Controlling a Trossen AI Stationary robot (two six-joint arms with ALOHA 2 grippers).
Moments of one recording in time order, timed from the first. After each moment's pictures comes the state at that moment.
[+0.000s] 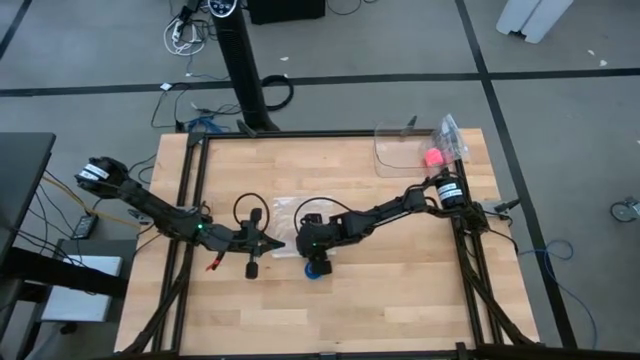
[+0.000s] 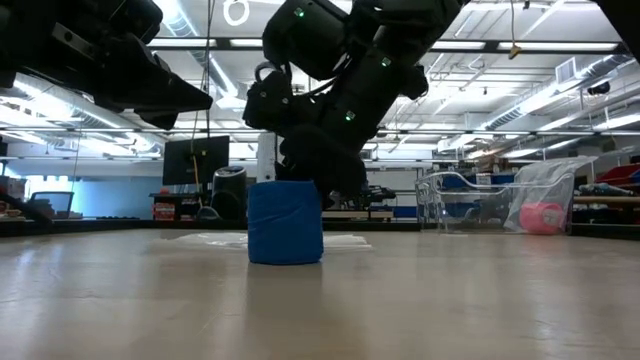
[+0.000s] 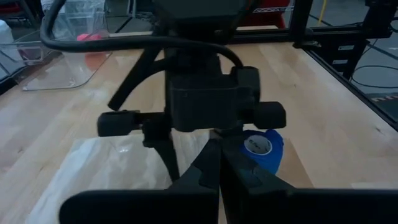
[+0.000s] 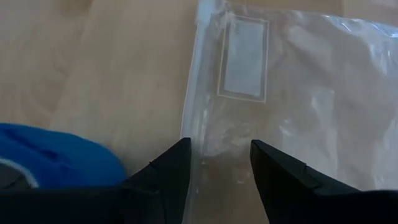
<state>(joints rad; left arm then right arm) -0.43 1.18 0.29 0.61 -0.41 -0.10 0.16 2.15 1.43 -0.20 0.07 -0.05</state>
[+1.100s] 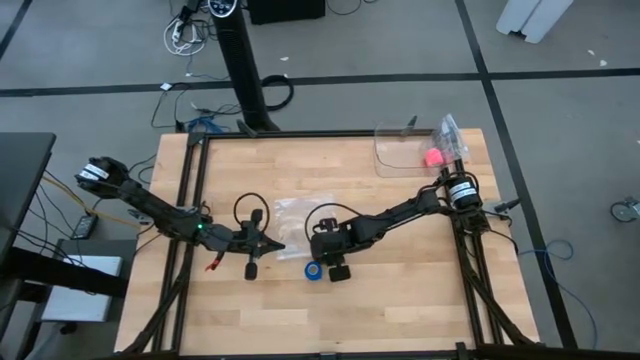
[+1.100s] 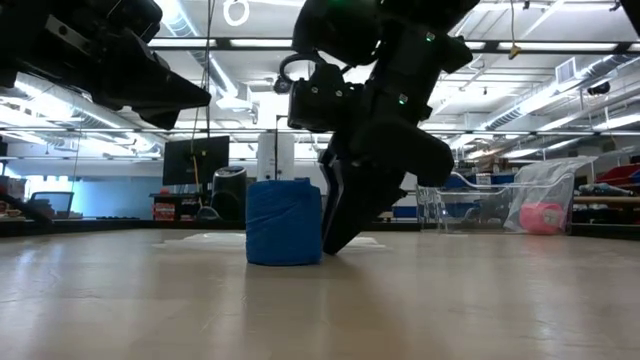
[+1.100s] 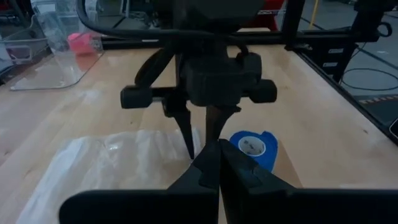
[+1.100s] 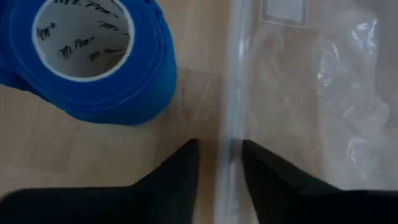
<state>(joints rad) -0.43 1.18 0.29 0.62 -0.38 -0.12 0.20 2.06 1.35 -0.39 0.10 -0.03</state>
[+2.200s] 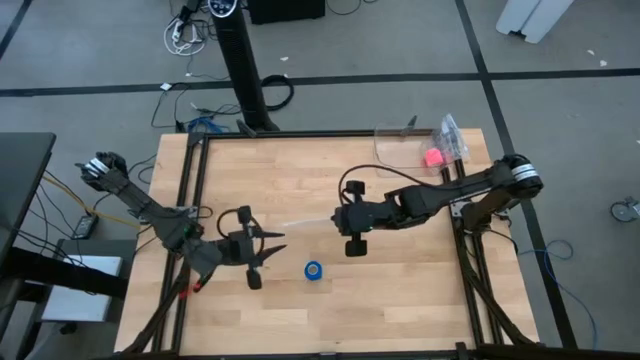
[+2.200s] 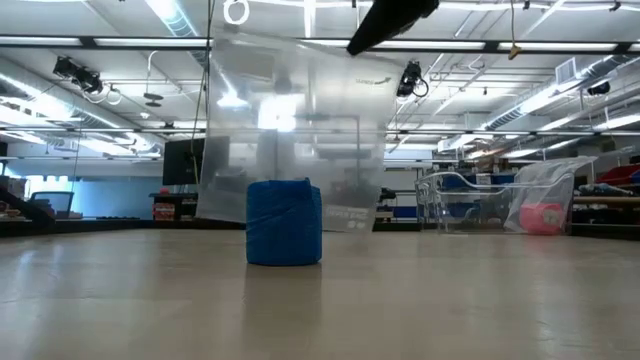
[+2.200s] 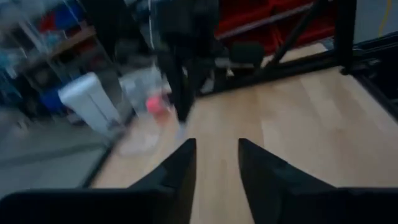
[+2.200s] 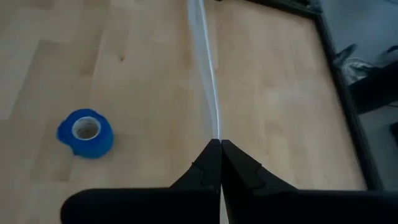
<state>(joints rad) -0.64 1.17 0.86 -0.01 -0.87 0.07 0.24 1.56 1.35 -0.57 0.41 -0.03</state>
